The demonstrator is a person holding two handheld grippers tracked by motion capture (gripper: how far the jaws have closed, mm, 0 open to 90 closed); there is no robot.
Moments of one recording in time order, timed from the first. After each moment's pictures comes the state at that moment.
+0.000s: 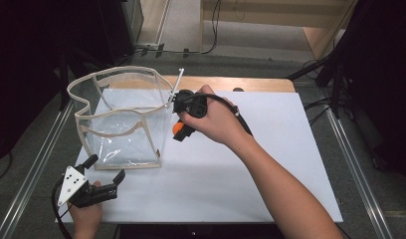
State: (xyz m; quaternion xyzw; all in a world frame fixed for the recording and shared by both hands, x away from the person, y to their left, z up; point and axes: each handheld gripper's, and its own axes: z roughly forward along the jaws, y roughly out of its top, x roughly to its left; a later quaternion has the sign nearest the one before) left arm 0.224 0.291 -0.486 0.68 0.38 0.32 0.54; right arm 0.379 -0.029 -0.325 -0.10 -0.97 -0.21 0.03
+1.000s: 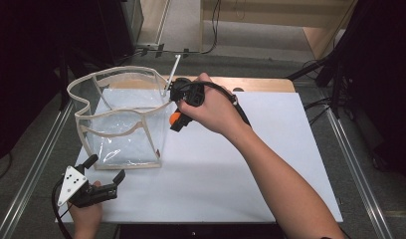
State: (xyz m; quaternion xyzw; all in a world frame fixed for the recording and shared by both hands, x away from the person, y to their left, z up) left arm 0.224 0.291 -0.486 0.68 0.38 0.32 0.55; right arm 0.390 -0.024 -0.299 -0.10 -0.97 -0.21 0.03
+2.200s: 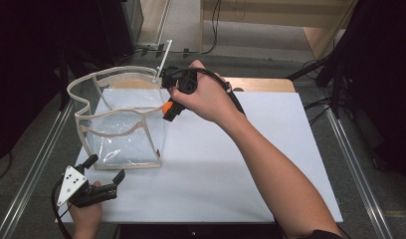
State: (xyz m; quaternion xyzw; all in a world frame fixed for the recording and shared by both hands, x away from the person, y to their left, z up) left arm 0.224 0.291 -0.486 0.68 0.38 0.32 0.55; right arm 0.403 -0.011 -0.274 -0.09 -0.97 -0.21 0.02
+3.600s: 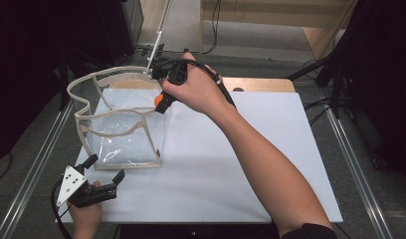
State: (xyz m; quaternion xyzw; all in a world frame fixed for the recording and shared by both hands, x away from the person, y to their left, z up) left arm 0.224 0.292 -0.486 0.68 0.38 0.32 0.55; right arm 0.423 0.008 -0.267 -0.10 -0.97 -0.21 0.02
